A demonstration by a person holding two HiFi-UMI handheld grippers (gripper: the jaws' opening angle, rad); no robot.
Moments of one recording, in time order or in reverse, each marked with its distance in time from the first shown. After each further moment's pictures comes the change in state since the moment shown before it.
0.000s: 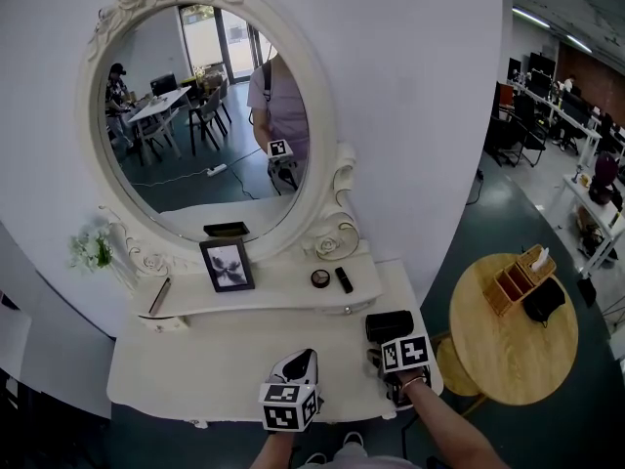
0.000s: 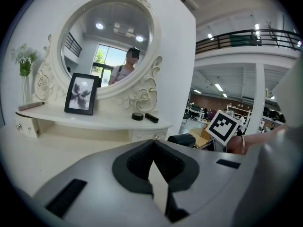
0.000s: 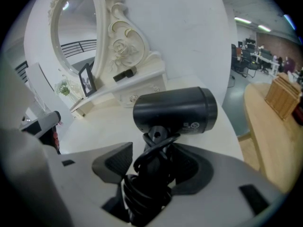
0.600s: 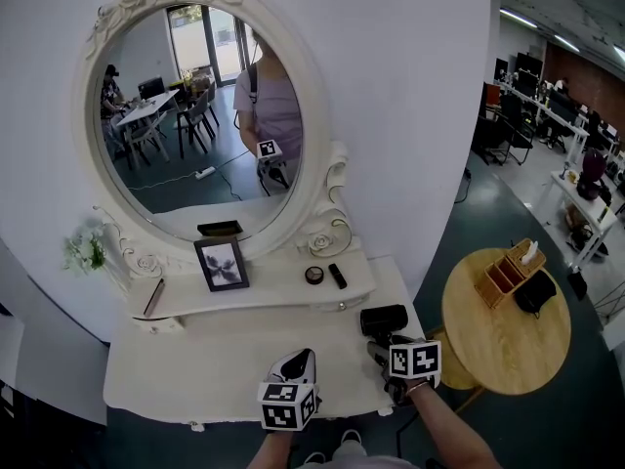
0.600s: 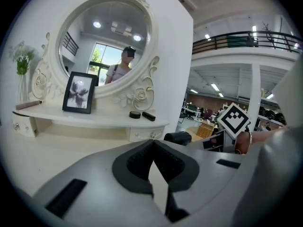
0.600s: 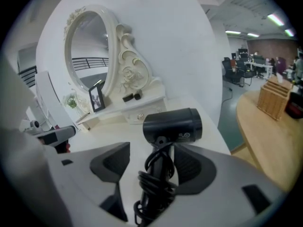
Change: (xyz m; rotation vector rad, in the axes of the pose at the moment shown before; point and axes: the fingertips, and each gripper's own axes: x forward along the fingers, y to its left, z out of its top) left arm -0.007 -0.004 -0.006 0.013 0.006 -0.042; right arm -0.044 0.008 0.015 0.011 -0.235 0.012
